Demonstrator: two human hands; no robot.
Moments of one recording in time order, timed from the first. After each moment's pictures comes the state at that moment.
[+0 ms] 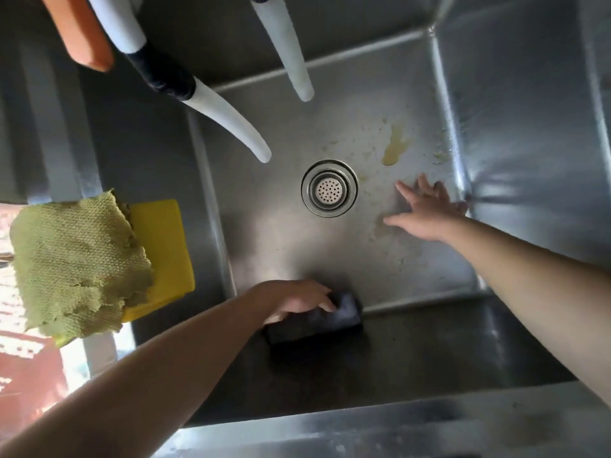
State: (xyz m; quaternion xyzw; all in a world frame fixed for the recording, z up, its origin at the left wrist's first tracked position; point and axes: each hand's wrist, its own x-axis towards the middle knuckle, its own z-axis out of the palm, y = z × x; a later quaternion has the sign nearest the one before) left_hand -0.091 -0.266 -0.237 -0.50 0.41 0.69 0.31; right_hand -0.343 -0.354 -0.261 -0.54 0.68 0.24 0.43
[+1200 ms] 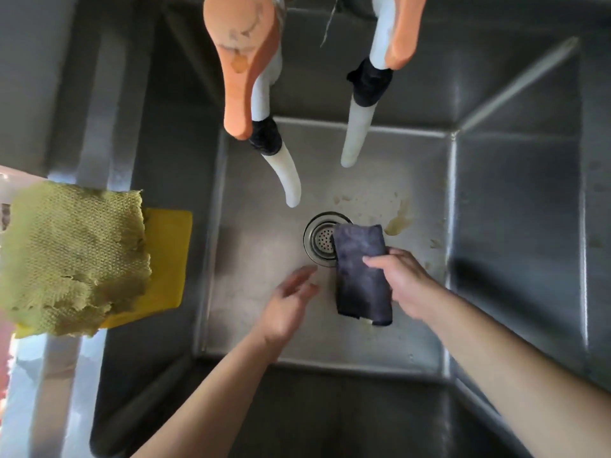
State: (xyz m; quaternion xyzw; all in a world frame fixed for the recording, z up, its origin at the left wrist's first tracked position) left_hand -0.107 -0.281 -0.193 -0.70 0.17 0.64 -0.26; right_hand -0.280 -0.377 -0.191 -0.29 0.70 -0.06 0.65
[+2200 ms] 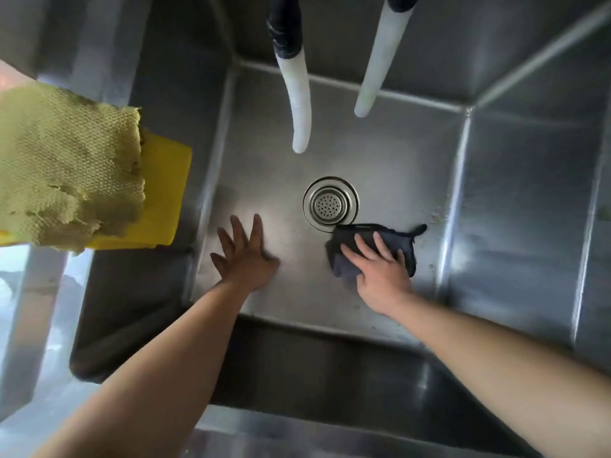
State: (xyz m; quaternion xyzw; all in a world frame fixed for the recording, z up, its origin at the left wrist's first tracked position) left_hand -0.066 -0.256 -0.289 -0.82 0.37 0.43 0.12; right_hand -0.317 -0.317 -0.271 -0.78 0.48 0.27 0.29
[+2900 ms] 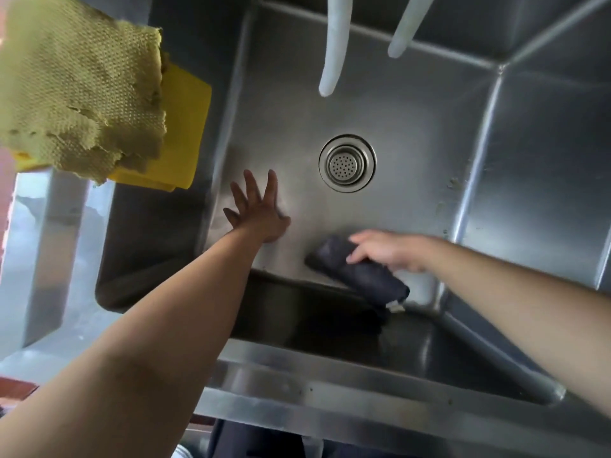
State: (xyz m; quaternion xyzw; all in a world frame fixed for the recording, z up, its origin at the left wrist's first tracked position) left_hand -0.060 -0.255 -0.297 -0.80 0.39 0.43 0.12; right_hand -0.277 -0.324 -0.208 -0.52 0.48 0.35 0.62
